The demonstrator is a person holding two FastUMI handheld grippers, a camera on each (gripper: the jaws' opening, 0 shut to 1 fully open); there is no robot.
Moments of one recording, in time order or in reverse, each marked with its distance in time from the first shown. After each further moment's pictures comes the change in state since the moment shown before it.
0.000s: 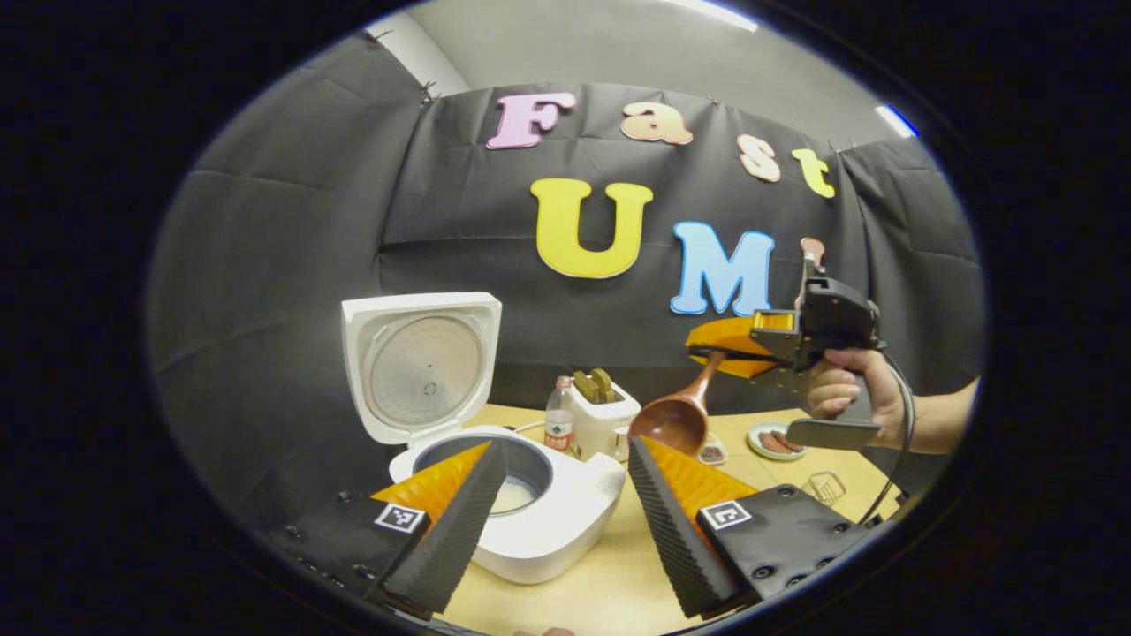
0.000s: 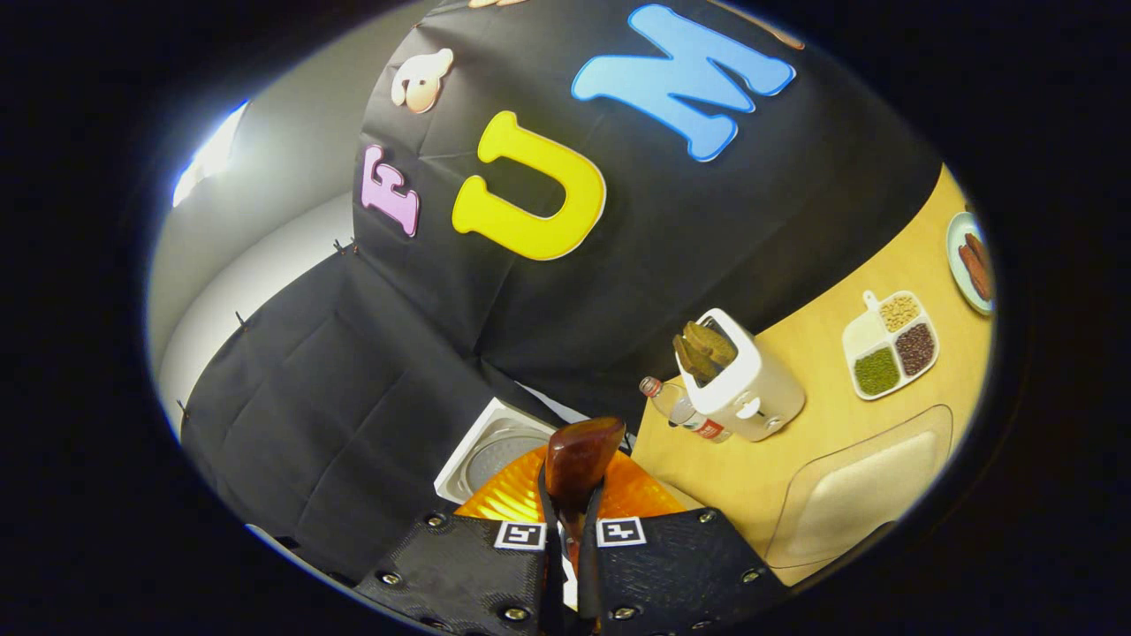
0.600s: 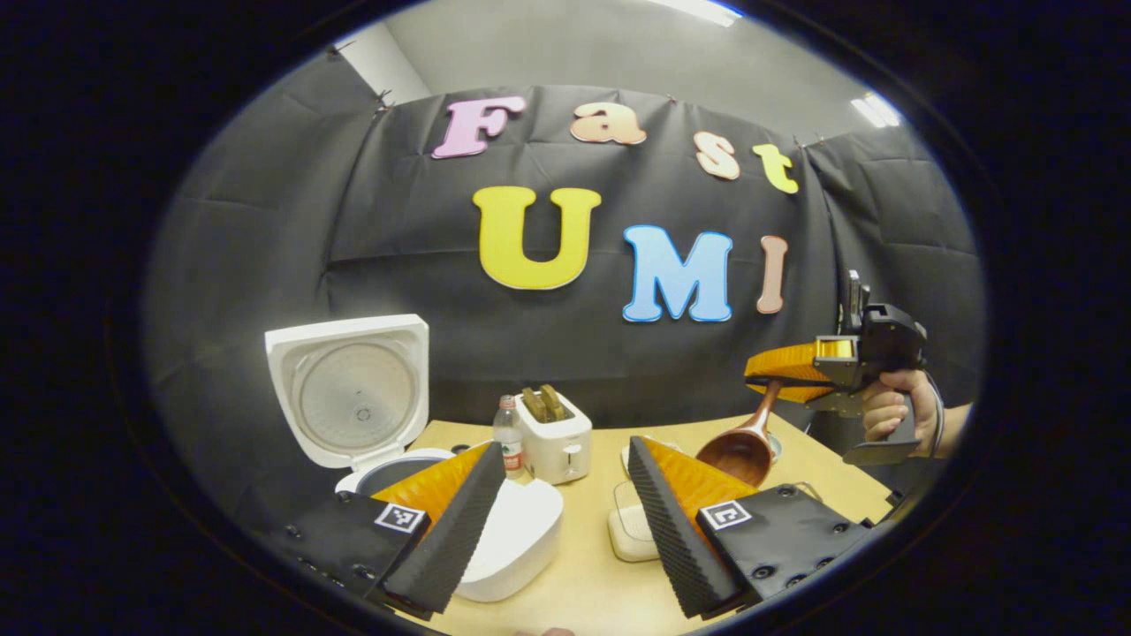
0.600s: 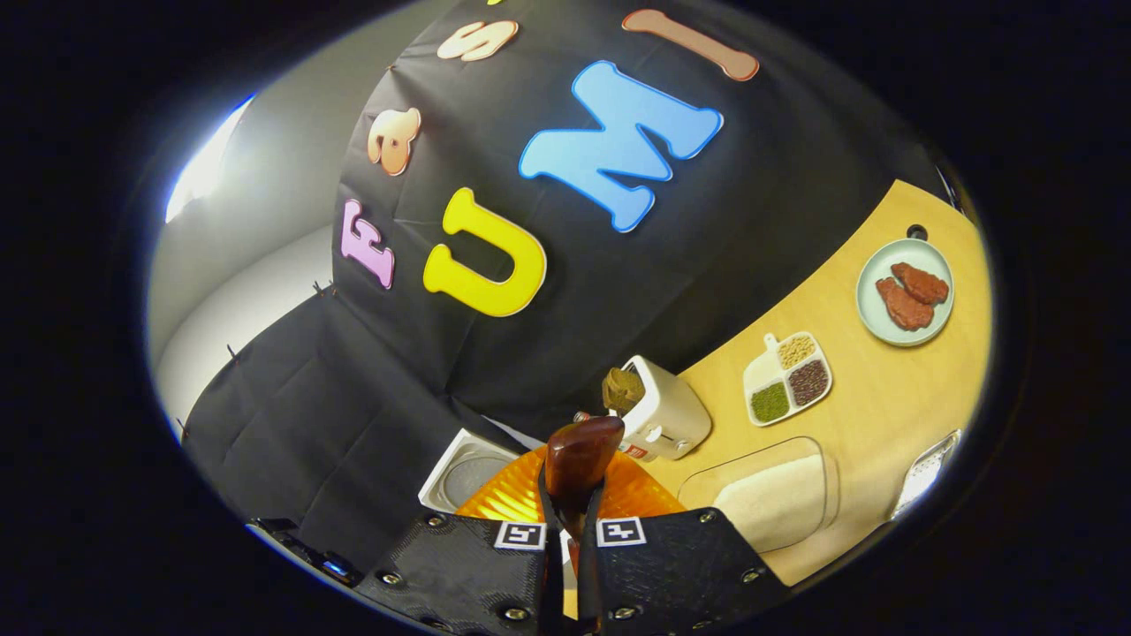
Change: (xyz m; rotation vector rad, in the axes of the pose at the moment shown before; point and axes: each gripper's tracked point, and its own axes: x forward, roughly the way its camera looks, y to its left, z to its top) left arm 0.033 -0.085 0.028 0.062 -0.029 -0.123; right arm -0.125 -0.067 0.057 0.026 -0.139 -0.115
